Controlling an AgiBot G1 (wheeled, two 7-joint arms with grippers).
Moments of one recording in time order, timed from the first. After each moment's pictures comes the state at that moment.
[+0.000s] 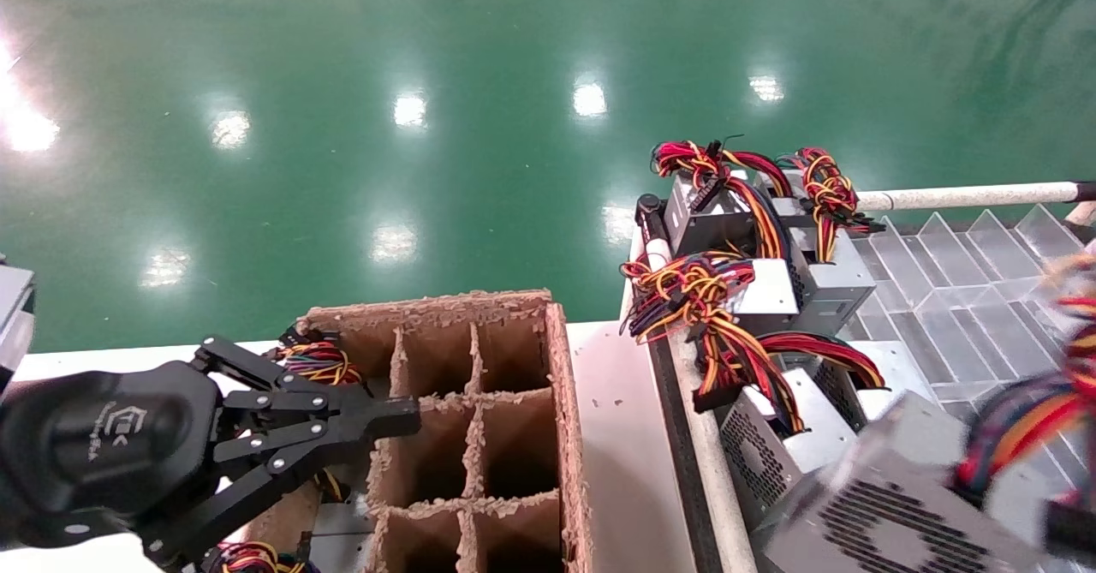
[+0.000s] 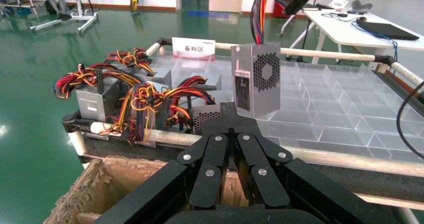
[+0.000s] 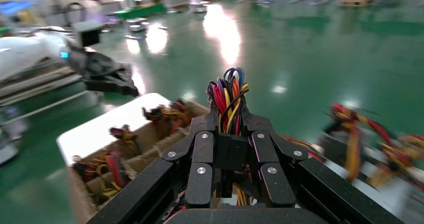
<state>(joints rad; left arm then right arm) -1.11 0.55 0.44 -1.25 0.62 1.43 -0.10 1.15 0.27 -1.23 1.35 0.34 -1.42 -0.39</state>
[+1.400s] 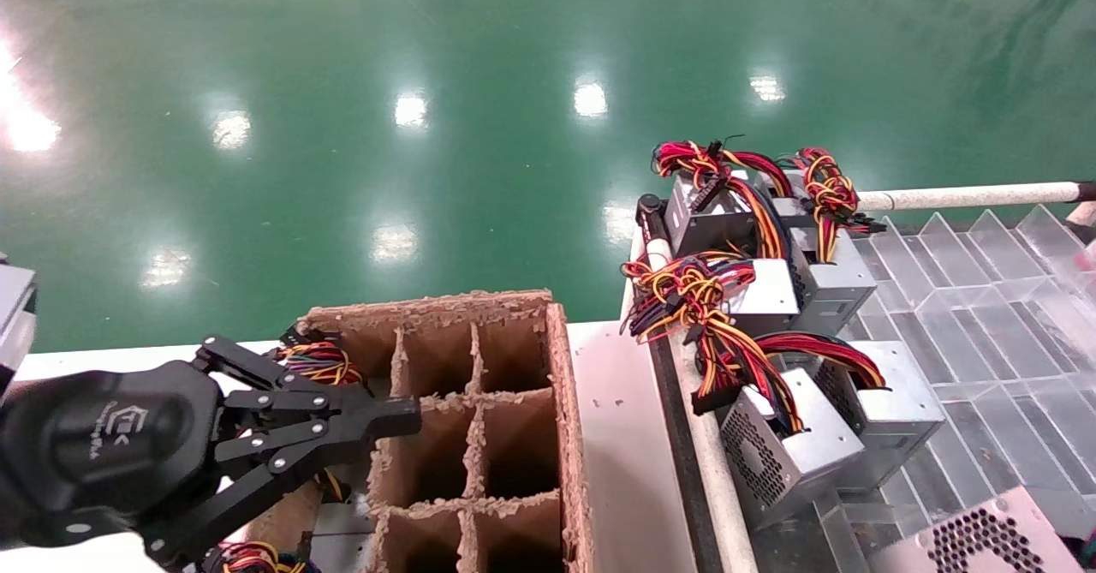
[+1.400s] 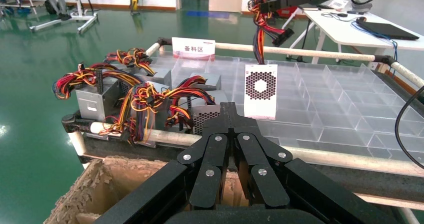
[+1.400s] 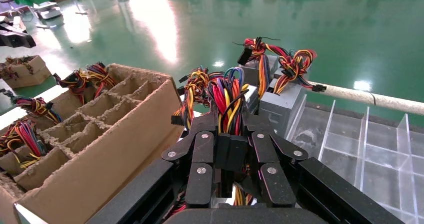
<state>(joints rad) -1.11 0.55 0.44 -1.25 0.62 1.43 -0.10 1.22 0.29 -1.69 1.21 0.53 -1.45 -0.65</state>
